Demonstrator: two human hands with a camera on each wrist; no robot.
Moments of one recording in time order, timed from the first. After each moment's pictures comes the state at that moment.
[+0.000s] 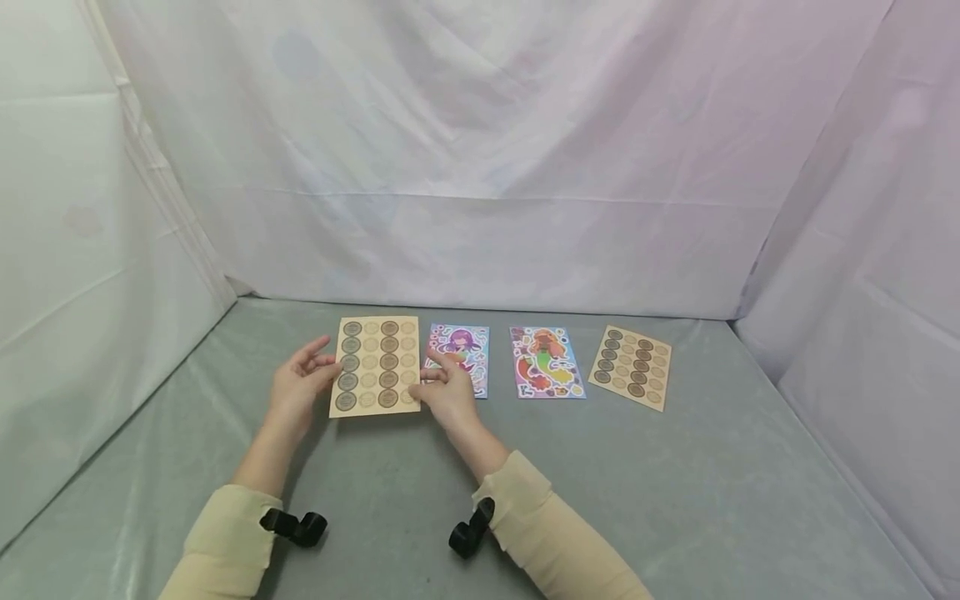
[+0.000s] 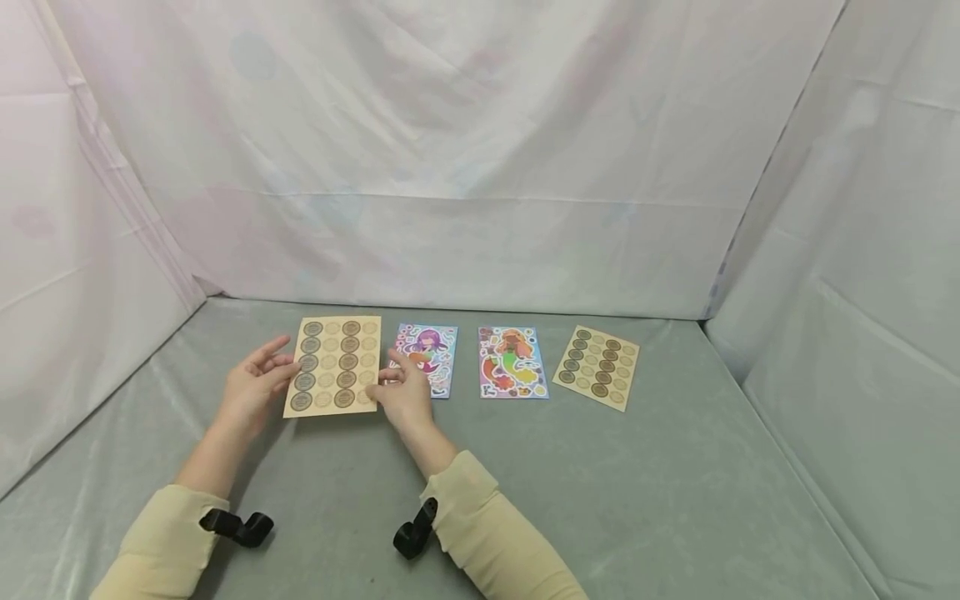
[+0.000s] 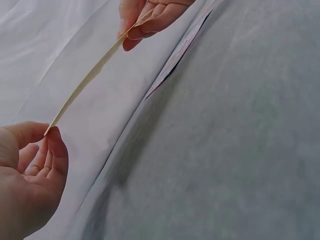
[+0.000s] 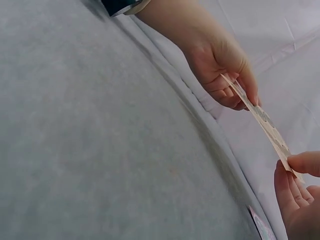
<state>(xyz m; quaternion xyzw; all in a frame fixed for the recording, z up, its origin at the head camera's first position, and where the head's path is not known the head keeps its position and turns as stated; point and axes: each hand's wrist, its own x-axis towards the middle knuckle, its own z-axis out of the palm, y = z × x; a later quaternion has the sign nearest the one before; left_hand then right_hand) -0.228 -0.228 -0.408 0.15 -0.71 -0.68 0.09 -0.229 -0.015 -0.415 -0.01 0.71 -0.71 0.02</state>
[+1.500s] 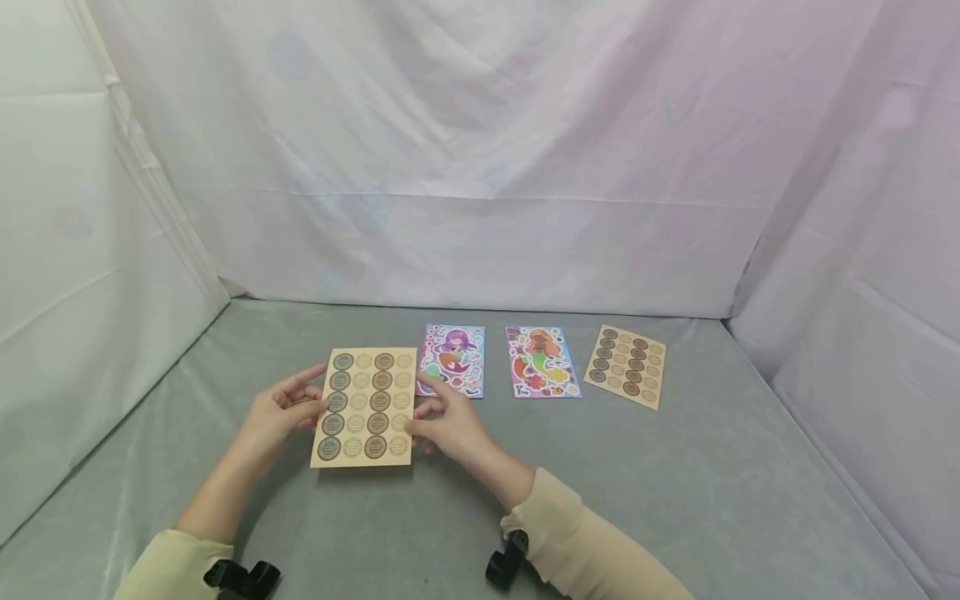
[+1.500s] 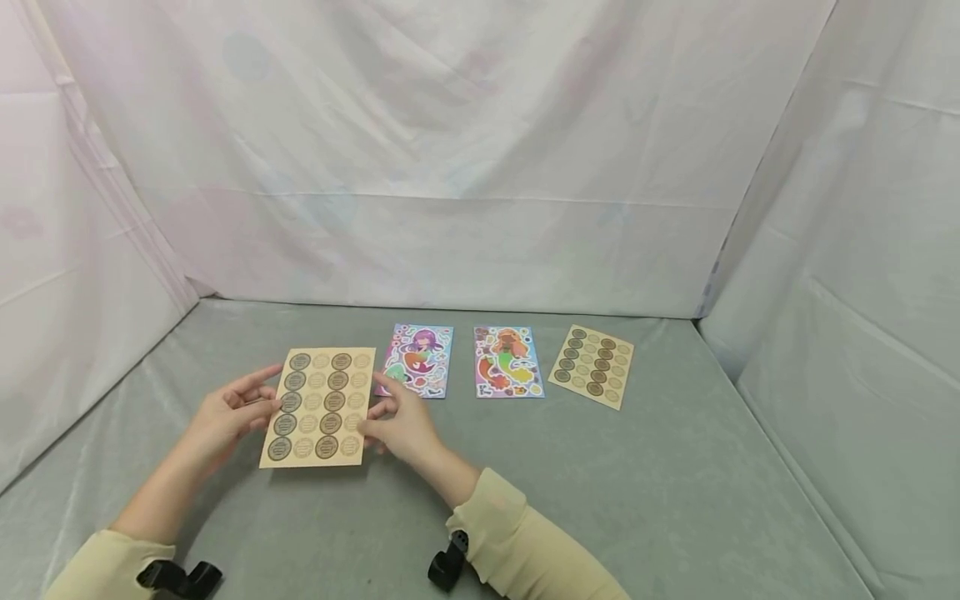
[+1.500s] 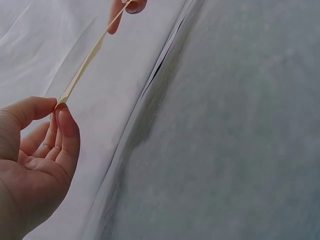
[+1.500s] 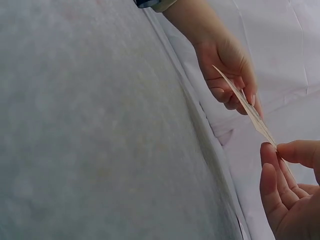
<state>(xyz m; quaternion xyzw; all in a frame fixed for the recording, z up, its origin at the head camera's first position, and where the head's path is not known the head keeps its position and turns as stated) -0.178 -0.249 -0.404 0.00 -0.76 -0.65 -0.01 -0.192 0.013 -0.410 -0.14 0.73 -0.66 0.12</state>
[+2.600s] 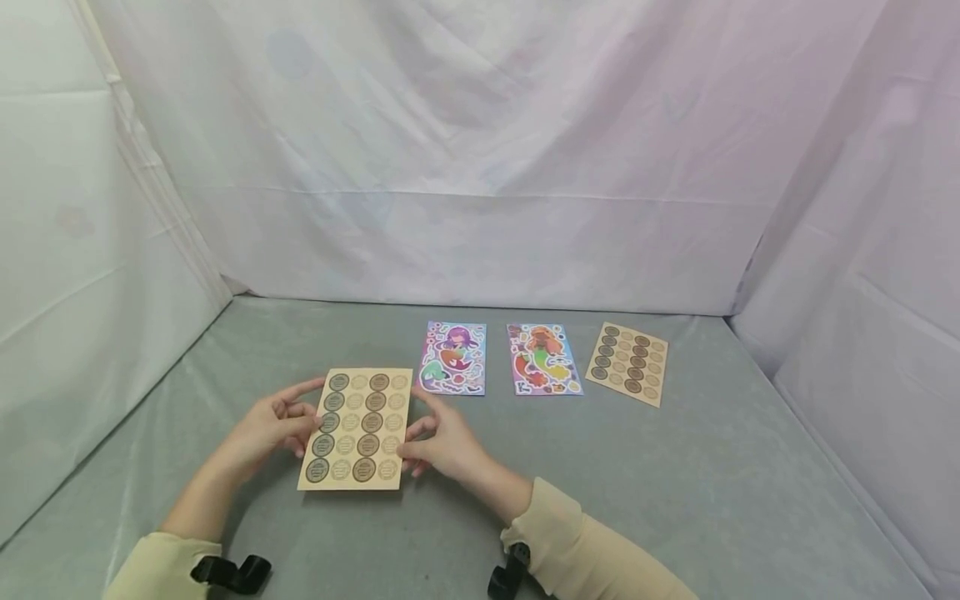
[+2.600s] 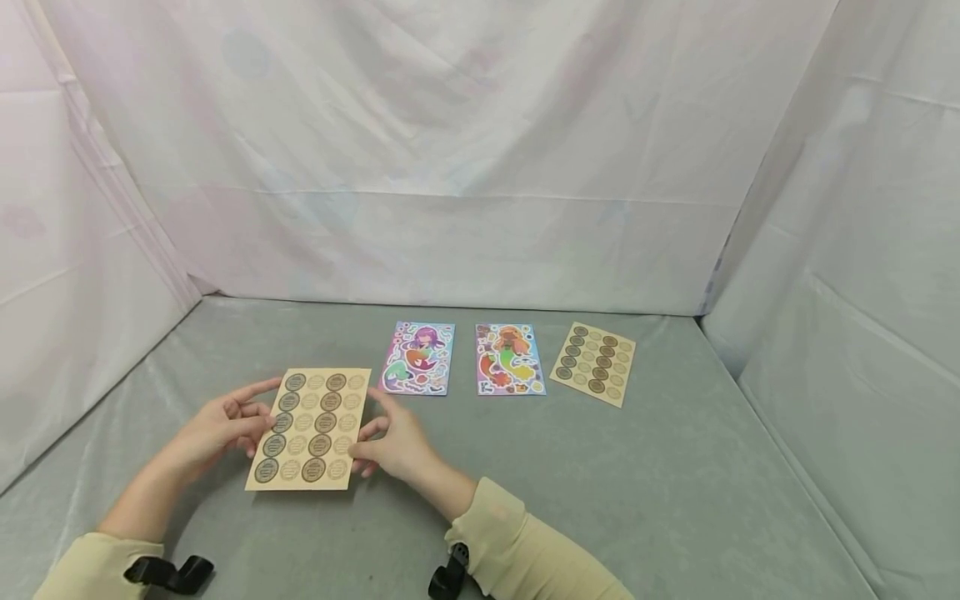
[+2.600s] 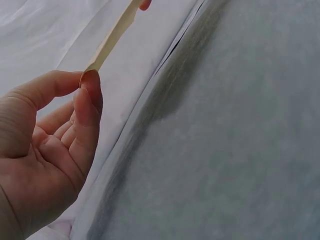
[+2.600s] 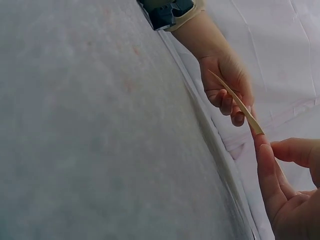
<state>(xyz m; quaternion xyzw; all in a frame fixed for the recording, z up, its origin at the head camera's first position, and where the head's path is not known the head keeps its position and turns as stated) -0.174 -0.272 -0.416 -0.07 -0.76 -0.64 -0.11 -0.170 0.005 -0.415 -0.13 0.71 -0.67 0.17</state>
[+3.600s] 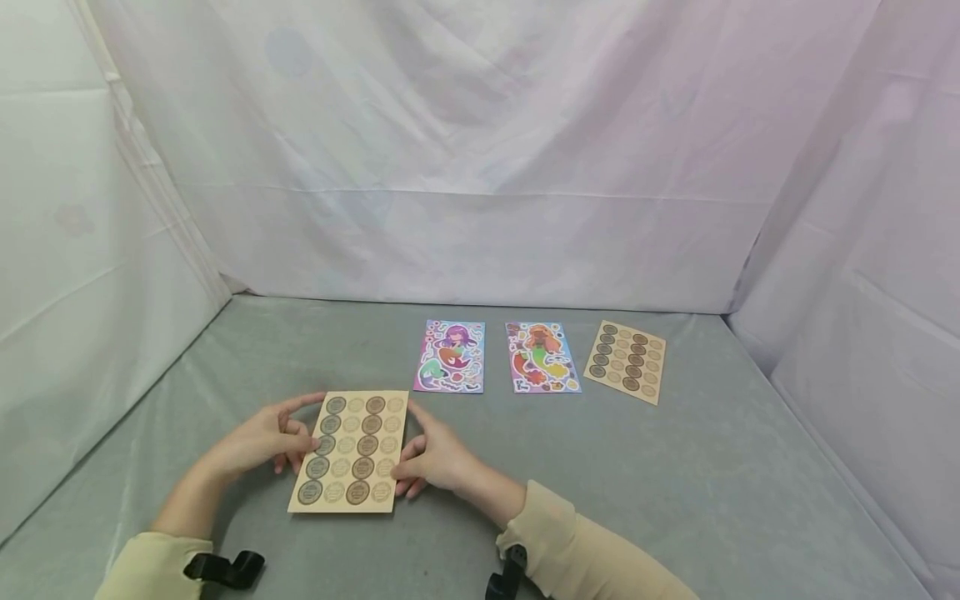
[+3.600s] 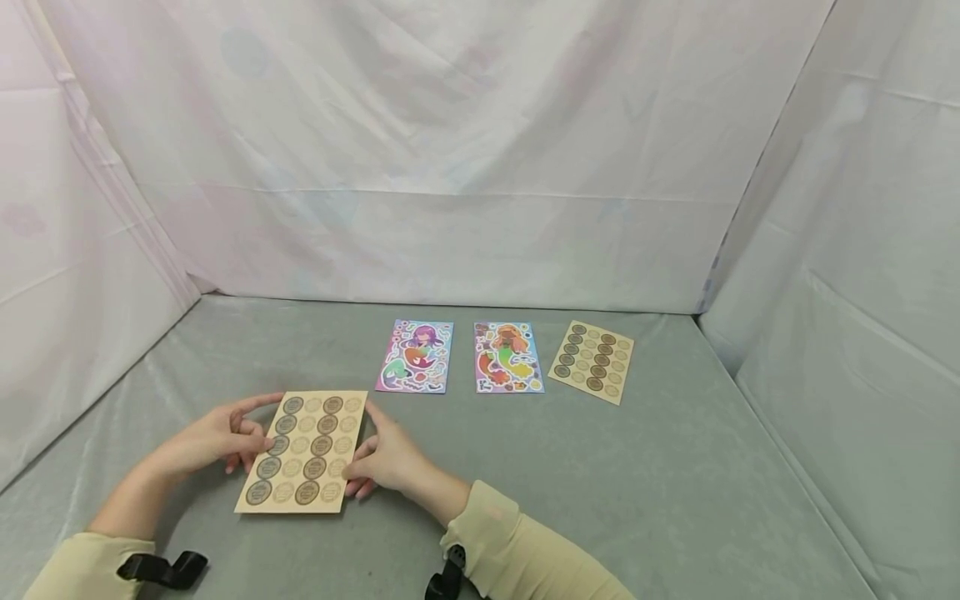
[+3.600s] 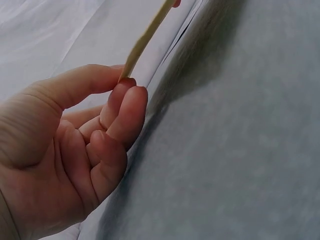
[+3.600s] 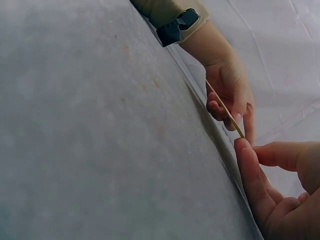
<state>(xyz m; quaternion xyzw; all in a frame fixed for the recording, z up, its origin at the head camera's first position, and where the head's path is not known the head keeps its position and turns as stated) -0.170 -0.281 -0.416 -0.11 -0.80 -0.55 -0.20 -0.160 0.003 -0.423 -0.14 0.70 -0.66 0.26</state>
